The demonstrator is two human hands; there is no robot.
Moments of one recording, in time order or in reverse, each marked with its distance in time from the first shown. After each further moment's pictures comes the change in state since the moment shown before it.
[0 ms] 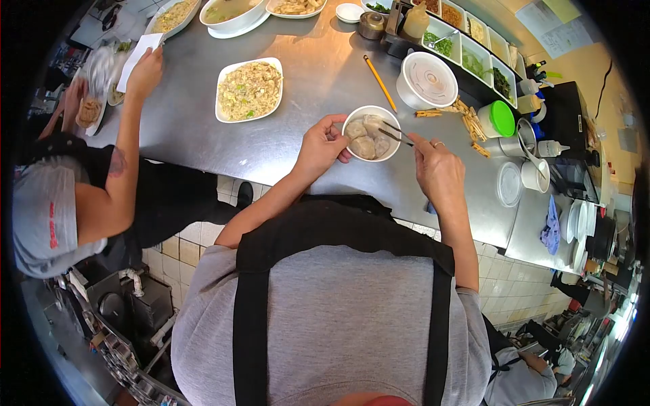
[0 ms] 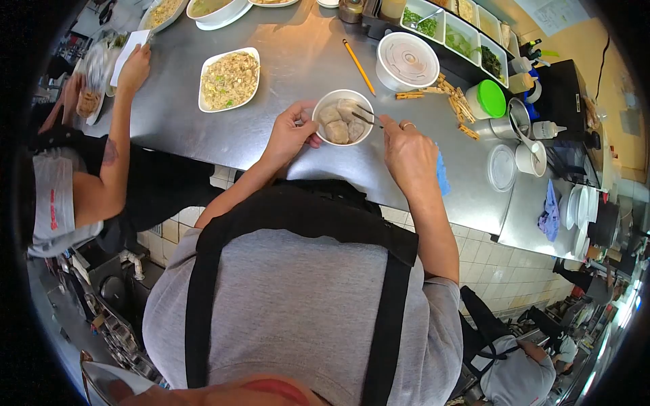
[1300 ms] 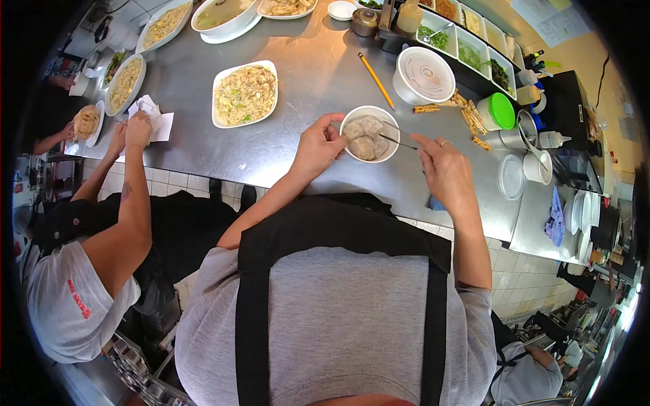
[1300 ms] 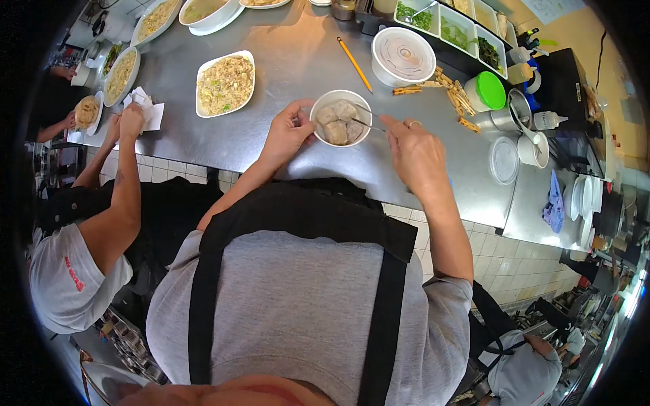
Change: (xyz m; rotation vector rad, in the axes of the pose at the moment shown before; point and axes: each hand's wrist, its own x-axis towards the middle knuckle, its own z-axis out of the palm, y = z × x) left_hand 0.005 -0.001 -0.005 0.208 -0.013 0.035; right_hand -0.003 0.007 -0.022 0.193 -0.118 -0.003
